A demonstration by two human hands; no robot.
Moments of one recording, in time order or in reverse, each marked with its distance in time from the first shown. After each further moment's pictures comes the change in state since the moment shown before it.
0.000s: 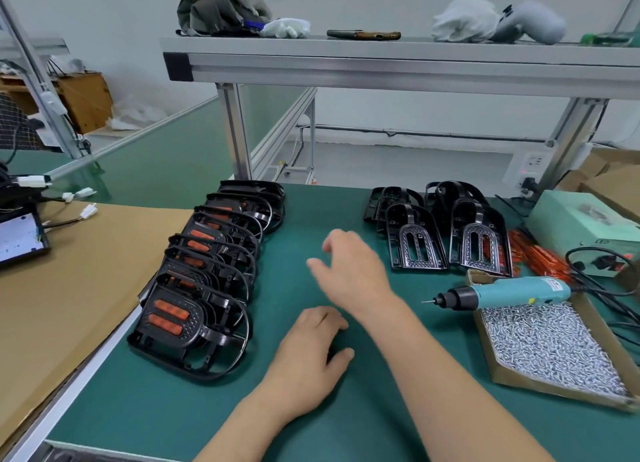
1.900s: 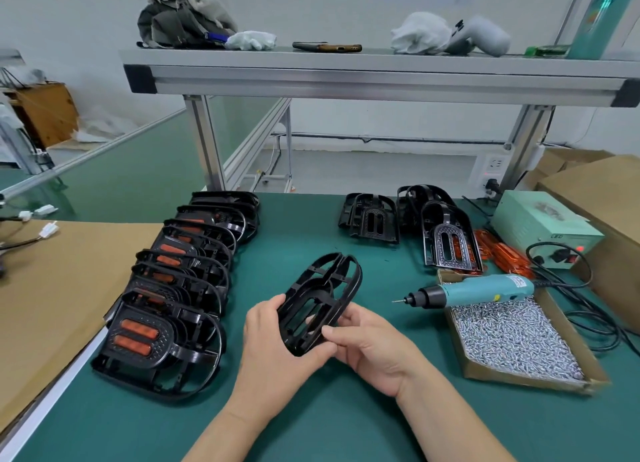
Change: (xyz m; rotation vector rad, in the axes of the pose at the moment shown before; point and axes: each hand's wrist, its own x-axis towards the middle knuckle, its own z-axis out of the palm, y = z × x) left_hand -0.004 0.008 -0.009 -0.339 0.359 -0.378; right_hand -0.072 0.069 0.005 1.471 -0.471 0.284
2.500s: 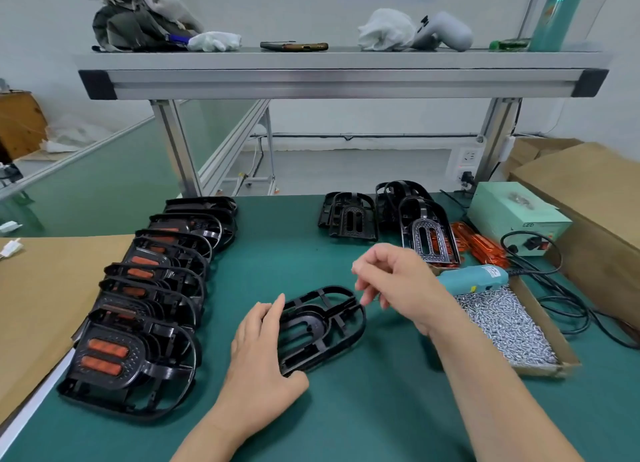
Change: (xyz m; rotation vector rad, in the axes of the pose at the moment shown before) left_hand 0.002 -0.006 0.003 0.241 -0.284 0.055; right_hand -0.016 -0.081 -0.030 -0.758 0.433 -0.260
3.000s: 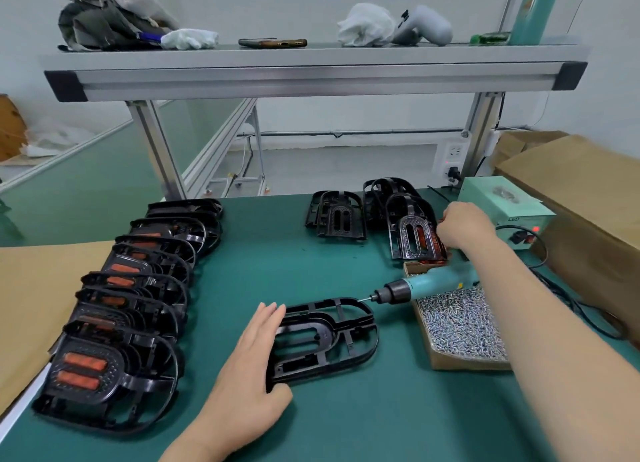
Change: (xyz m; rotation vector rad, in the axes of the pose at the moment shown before) left_hand -0.001 -0.005 -0.001 -0.012 -0.102 0.192; right_hand 0.105 0.051 -0.137 -0.969 0.375 0.336
